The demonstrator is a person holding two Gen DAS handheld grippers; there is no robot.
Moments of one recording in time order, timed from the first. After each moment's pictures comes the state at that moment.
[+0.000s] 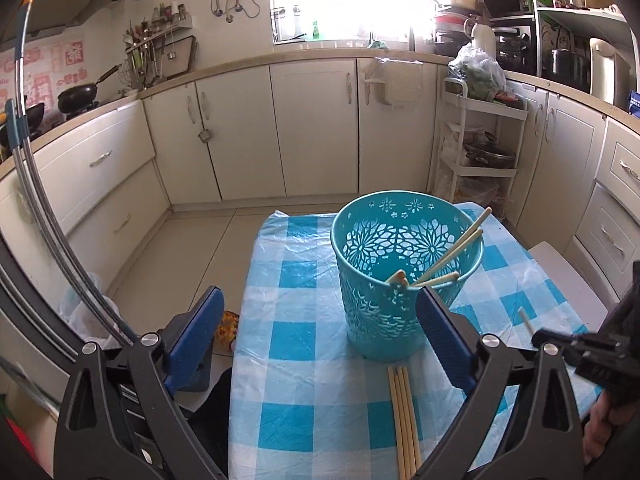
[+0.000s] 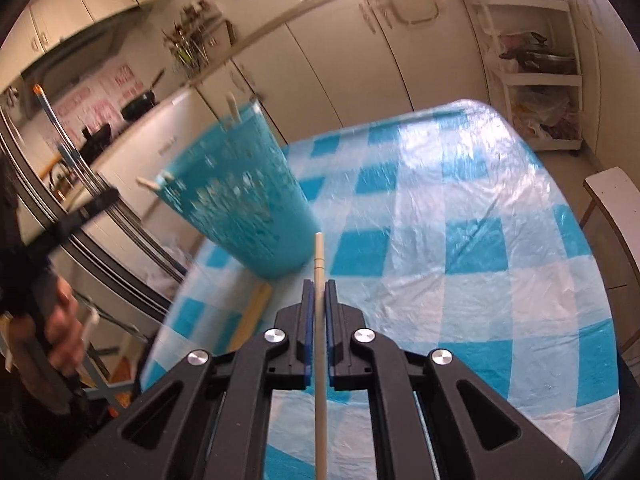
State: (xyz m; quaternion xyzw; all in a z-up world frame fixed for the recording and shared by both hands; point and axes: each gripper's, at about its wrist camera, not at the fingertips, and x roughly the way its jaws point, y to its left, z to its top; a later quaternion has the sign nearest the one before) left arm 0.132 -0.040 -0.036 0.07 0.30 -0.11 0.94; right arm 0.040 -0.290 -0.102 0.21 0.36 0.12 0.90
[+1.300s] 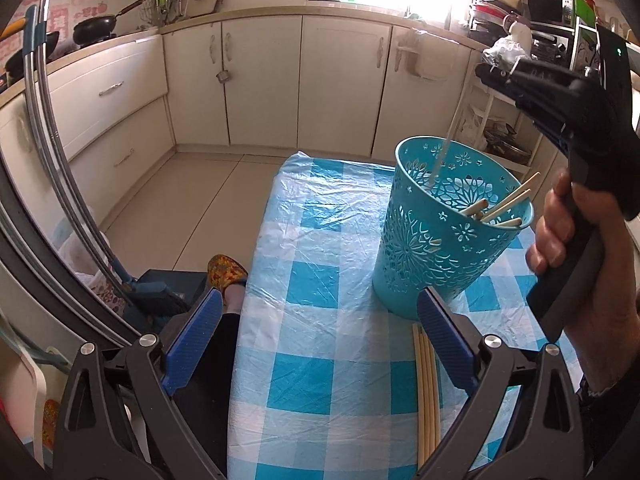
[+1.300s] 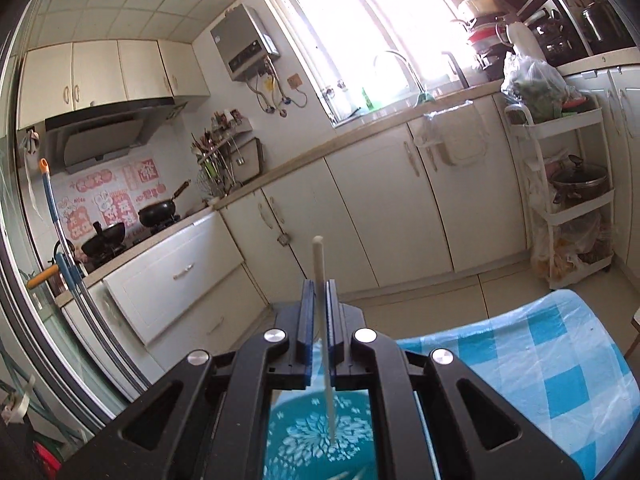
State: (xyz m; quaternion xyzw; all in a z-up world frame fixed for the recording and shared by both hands) left arm 0.142 0.008 -0.077 0.01 0.38 -0.09 0.92; right arm 0.175 -0.223 -0.018 0.20 0.15 0.08 0.96
